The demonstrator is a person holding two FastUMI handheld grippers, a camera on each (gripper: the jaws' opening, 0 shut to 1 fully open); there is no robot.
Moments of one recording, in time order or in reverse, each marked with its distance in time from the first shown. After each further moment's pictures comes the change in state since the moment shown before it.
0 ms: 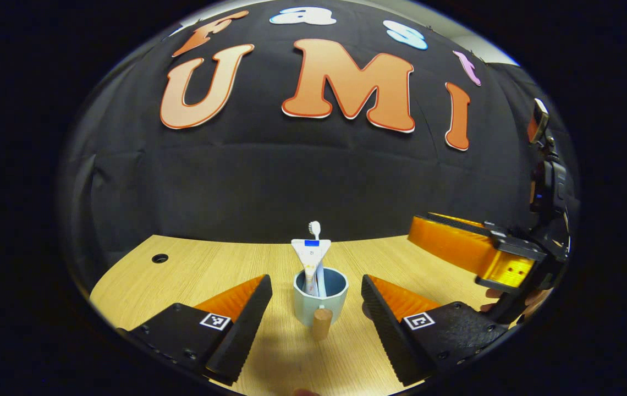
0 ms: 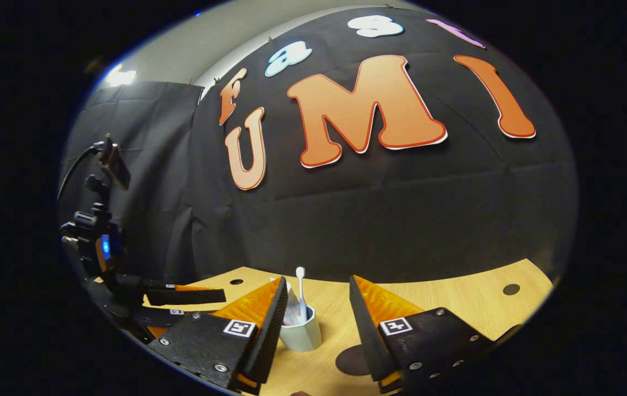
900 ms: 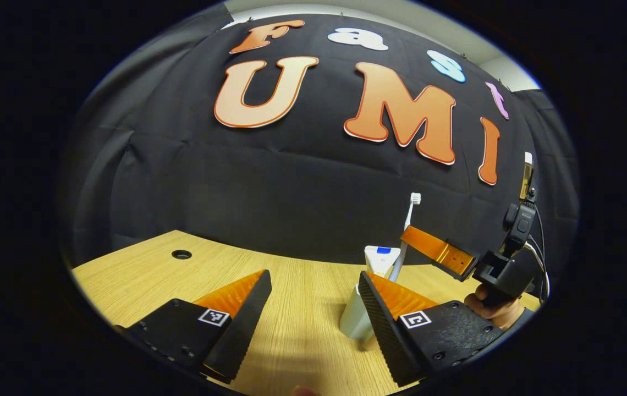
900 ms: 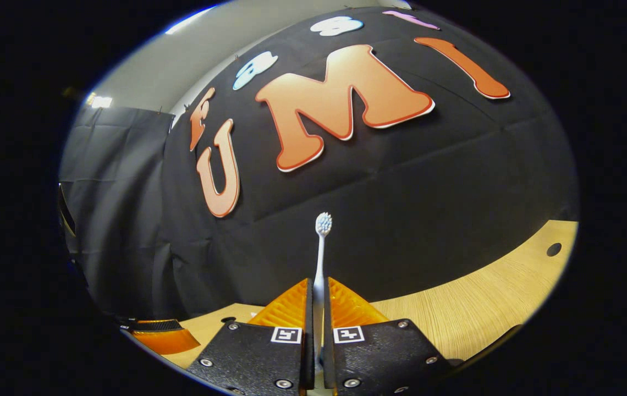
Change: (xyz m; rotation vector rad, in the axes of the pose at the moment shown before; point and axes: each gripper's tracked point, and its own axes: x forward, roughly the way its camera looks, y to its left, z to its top) left arm -0.001 0.094 -0.025 -0.153 -0.205 0.100; right arm 0.121 0.012 -0.042 0.164 -0.147 -0.074
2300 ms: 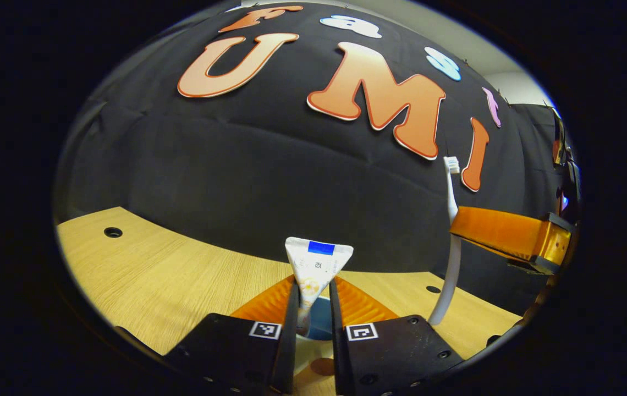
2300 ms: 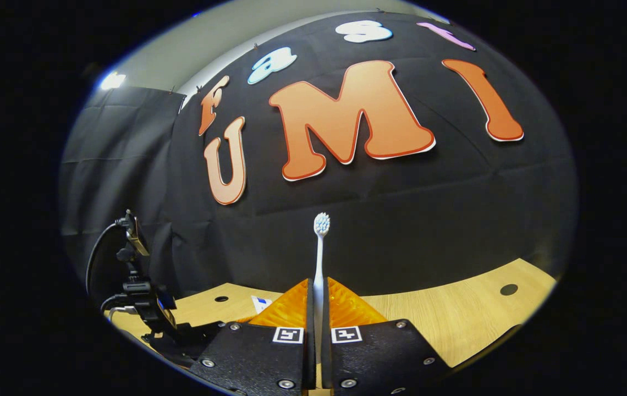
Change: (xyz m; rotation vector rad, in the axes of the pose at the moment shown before) left arm 0.087 -0.092 -0.029 -0.101 0.049 -0.173; right arm -0.066 -0.008 0.062 -0.121 0.075 -0.025
